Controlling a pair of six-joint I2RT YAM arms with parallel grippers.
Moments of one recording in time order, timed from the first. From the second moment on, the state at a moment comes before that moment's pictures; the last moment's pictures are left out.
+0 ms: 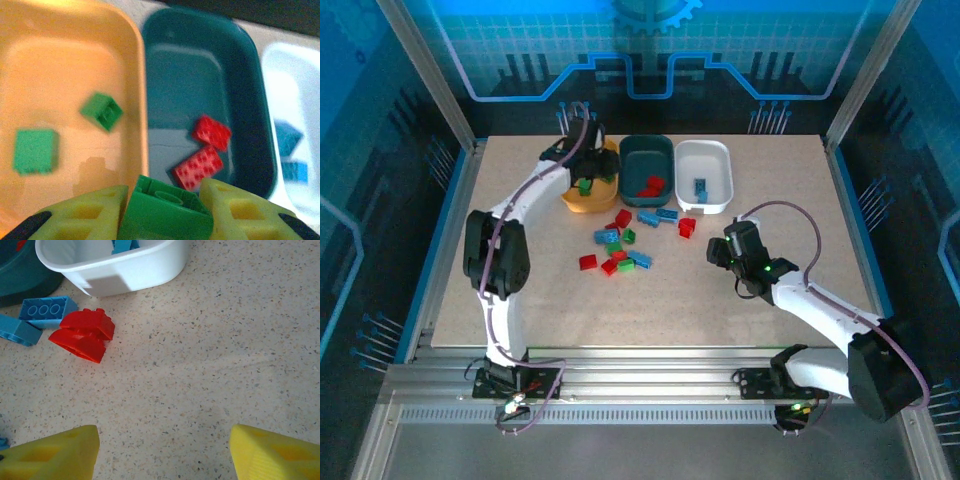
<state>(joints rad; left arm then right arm) -0.26 2.03 1.79 -0.54 0.06 -0.45 0.46 1.18 0.62 -0.25 0.28 0.56</state>
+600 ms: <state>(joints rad) -0.20 2.26 2.11 -0.81 0.06 -0.54 0.55 1.19 0.63 -0.23 0.31 0.51</state>
